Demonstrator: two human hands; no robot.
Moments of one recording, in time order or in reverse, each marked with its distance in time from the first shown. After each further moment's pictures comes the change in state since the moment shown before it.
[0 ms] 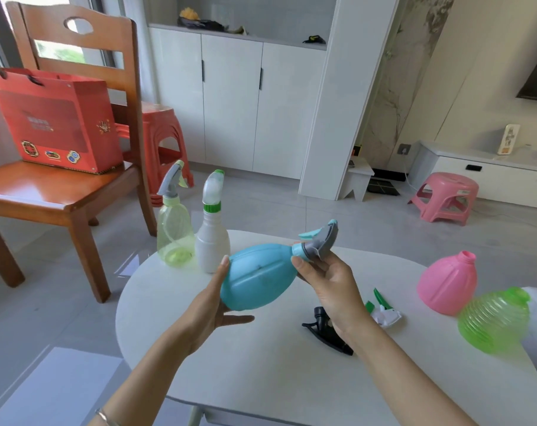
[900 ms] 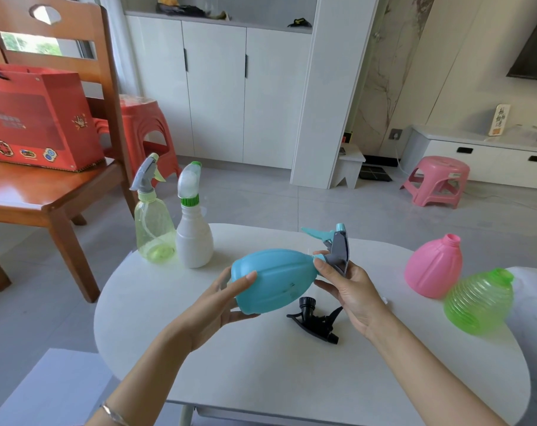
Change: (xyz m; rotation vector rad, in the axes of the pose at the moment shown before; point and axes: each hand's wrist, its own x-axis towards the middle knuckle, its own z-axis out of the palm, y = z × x) left_hand 0.010 -0.012 0.031 -0.004 -0.214 -0.001; right_hand 0.001 0.019 -0.070 0.137 0.090 0.235
